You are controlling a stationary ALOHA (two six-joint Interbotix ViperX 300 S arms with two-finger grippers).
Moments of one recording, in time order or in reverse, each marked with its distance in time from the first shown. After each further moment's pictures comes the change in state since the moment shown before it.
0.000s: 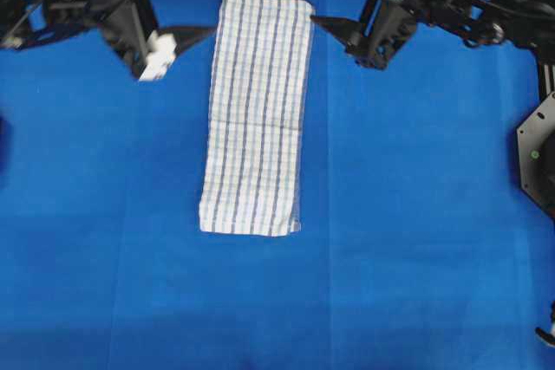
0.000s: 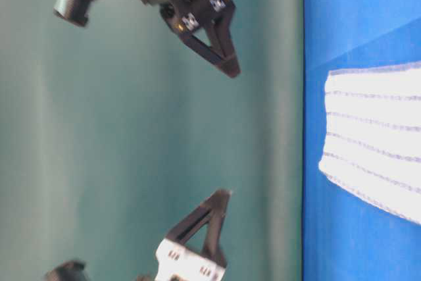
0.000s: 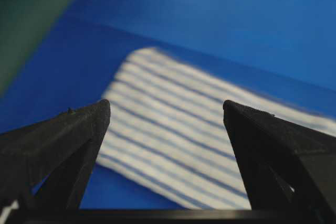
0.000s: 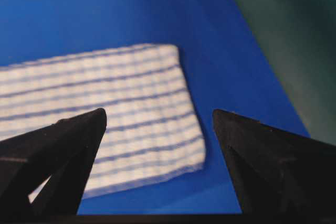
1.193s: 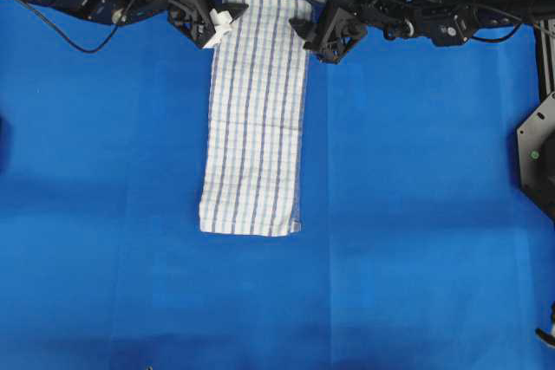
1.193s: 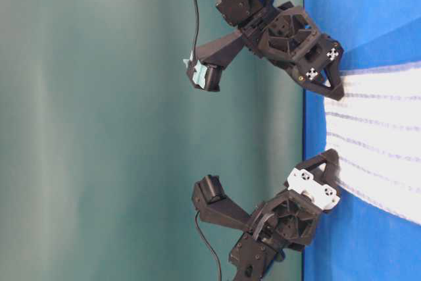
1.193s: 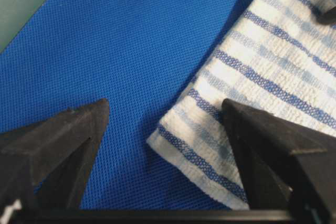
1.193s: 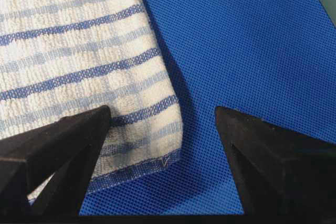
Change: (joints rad) left arm 0.149 0.568 -0.221 0.000 -0.167 0.029; right arm -0.071 0.446 -0.149 0.000 -0.098 0.002
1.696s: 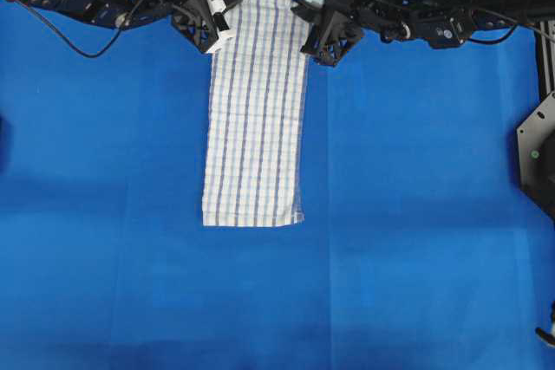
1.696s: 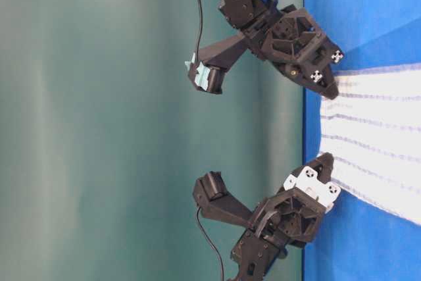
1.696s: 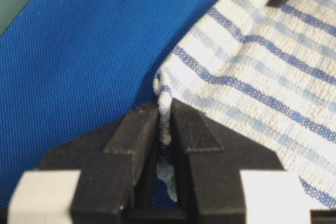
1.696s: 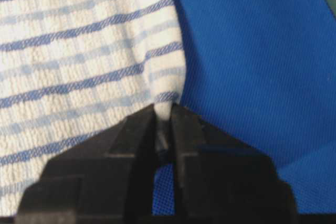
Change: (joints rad) left arm -0.017 0.005 -0.003 0.012 0.002 0.006; right arm 0.012 0.011 -0.011 0.000 -0.002 -0.012
